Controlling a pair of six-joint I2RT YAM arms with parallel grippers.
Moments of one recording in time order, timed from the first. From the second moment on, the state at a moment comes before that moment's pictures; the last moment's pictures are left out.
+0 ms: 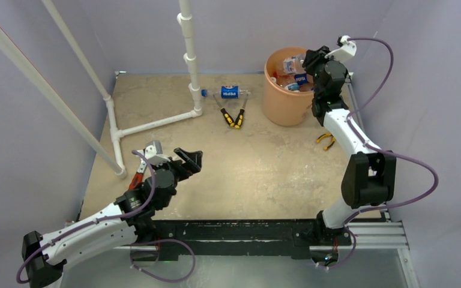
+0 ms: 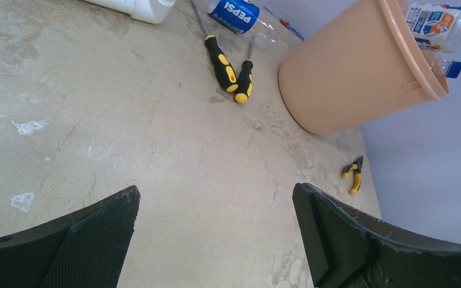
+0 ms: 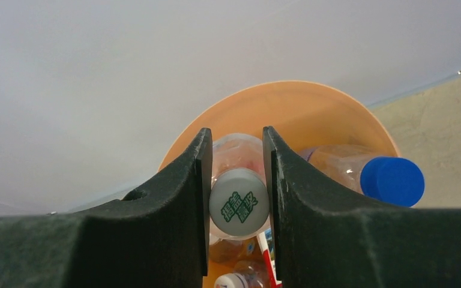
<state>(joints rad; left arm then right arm) -0.98 0.57 0.39 -0.11 -0.78 -0.93 0.11 1.61 1.29 0.46 0.26 0.42</state>
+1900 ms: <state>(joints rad) -0.97 1.18 0.91 -0.16 -0.82 -0.88 0.13 0.81 0.80 0.32 -0.12 0.59</state>
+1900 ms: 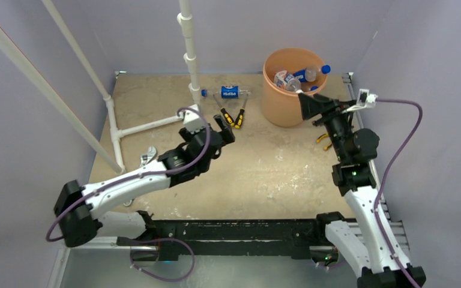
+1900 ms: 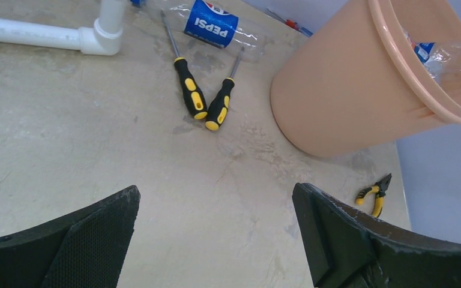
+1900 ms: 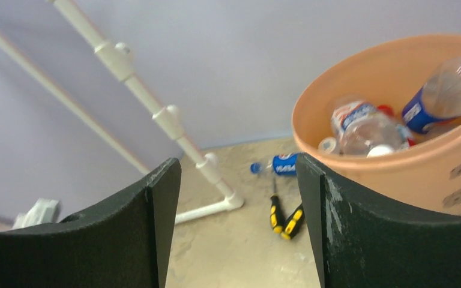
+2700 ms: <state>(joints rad) -0.74 2.20 1.66 -0.21 -0.76 -1.36 0.22 0.32 0.44 0.04 -0.13 0.60</state>
